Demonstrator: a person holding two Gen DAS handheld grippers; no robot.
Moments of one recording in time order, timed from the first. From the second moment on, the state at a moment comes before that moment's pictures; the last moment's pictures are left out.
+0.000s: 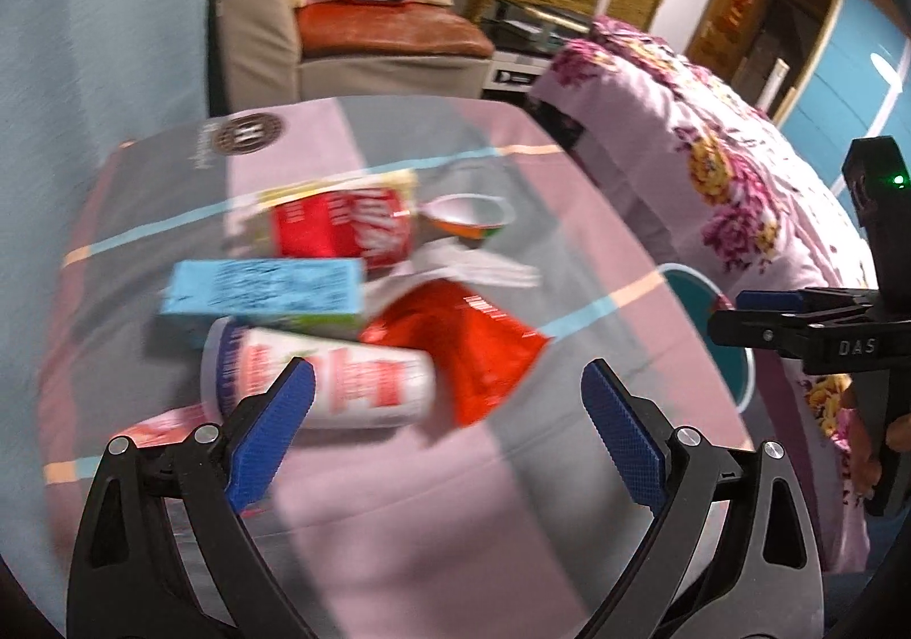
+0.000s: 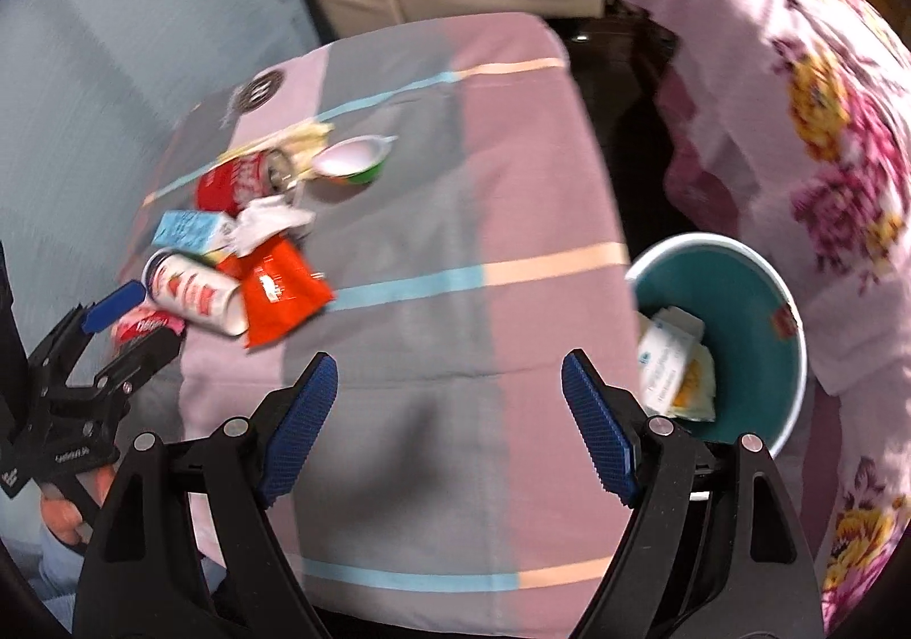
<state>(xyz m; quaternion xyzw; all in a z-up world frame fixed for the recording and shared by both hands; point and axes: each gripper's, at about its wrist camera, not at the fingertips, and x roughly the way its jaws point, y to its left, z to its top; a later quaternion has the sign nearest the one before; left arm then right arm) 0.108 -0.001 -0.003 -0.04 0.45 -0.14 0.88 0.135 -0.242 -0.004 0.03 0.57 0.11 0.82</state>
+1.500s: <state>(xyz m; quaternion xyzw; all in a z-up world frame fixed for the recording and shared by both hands) 0.082 0.141 -0.072 -0.10 0.49 -0.06 0.86 0.198 -0.112 -0.078 -0.02 0.63 0.20 0.75</state>
